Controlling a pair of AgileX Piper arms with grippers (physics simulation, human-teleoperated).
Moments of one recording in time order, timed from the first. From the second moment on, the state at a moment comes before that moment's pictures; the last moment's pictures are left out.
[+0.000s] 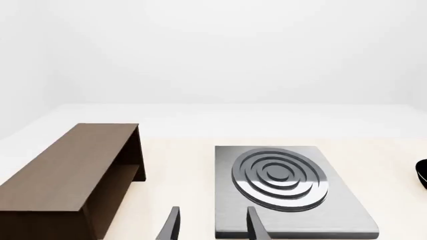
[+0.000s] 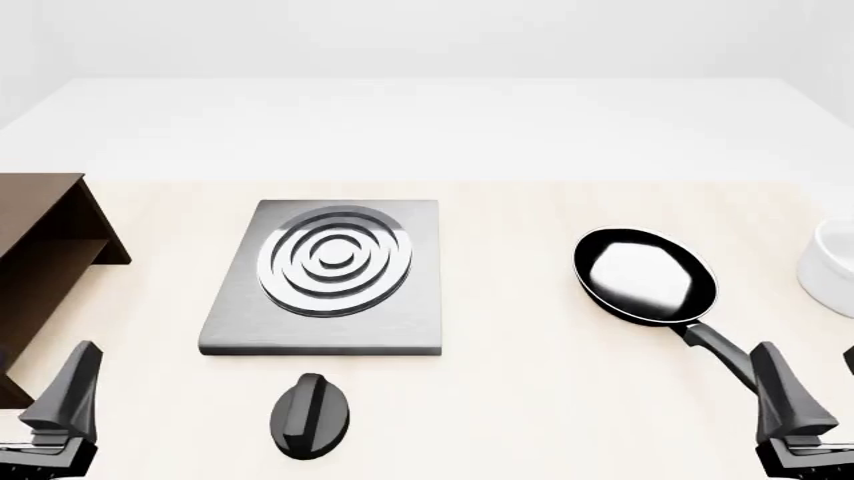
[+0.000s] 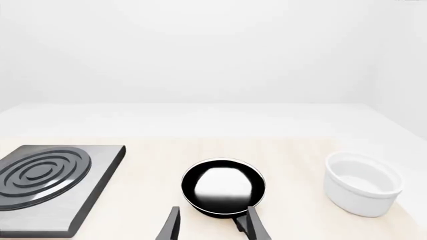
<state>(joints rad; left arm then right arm) 0.00 0.00 0.00 0.00 0.00 0.00 0.00 0.00 0.00 0.00</state>
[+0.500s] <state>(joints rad) -0.05 0.12 -0.19 0.14 0.07 0.03 0.00 0.00 0.00 -0.05</state>
